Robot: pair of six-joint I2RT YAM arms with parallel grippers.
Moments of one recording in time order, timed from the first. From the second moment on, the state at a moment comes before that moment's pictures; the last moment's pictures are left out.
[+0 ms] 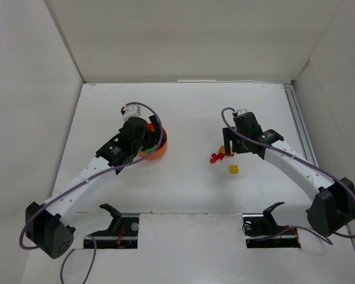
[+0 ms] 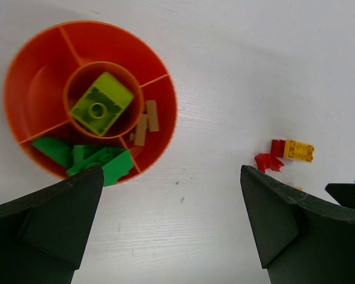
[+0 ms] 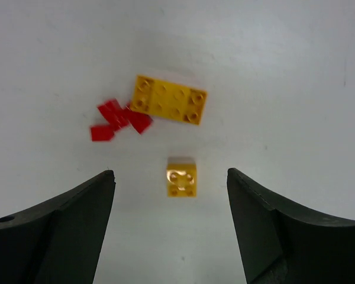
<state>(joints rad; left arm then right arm) -0.57 1.05 0.90 -0.47 -0.28 -0.76 0.49 1.29 1.03 -0.62 0.20 0.27</state>
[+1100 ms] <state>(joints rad) -0.73 1.25 1.02 -0.42 -0.29 -0.68 0.45 1.46 0.82 -0.61 0.12 0.36</state>
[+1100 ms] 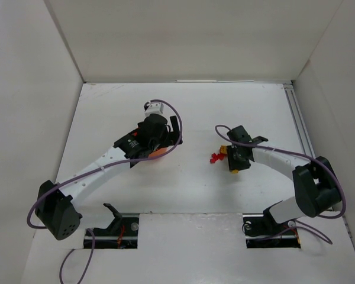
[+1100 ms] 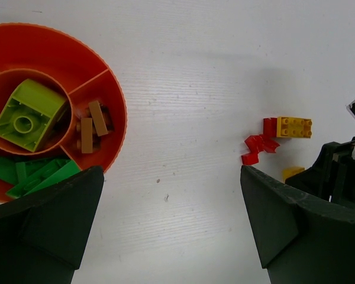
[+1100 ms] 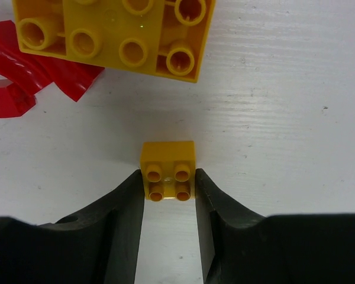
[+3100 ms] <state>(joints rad) -0.47 0.91 0.91 -0.72 -0.35 -0.94 0.85 2.24 2.11 -0.65 0.09 0.31</state>
